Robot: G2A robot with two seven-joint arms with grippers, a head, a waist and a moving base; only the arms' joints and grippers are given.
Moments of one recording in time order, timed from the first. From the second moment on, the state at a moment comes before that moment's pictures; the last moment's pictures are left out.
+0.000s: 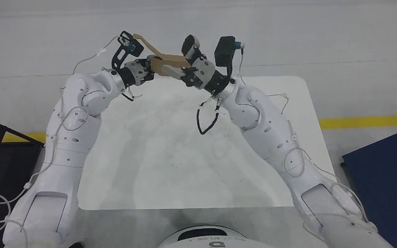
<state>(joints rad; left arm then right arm) 0.83 -1.11 -1.20 -1.30 0.98 -0.65 -0.39 -0.85 -1.39 0.92 -1.38 -0.76 -0.59 -0.15</state>
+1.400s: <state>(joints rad) 0.74 -1.09 -1.19 -1.12 0.41 -0.92 -0.63 -0.86 -1.39 1.01 -1.32 -1.01 -0.50 -0.19</state>
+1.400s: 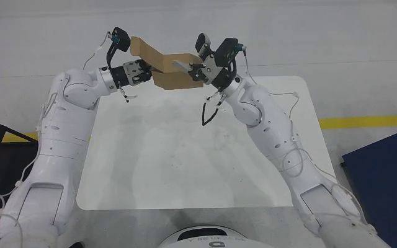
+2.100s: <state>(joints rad) 0.72 -1.09 -1.16 -1.10 0.51 -0.81 -0.53 -0.89 -1.37 1.04 -1.48 -1.10 -0.56 0.02</state>
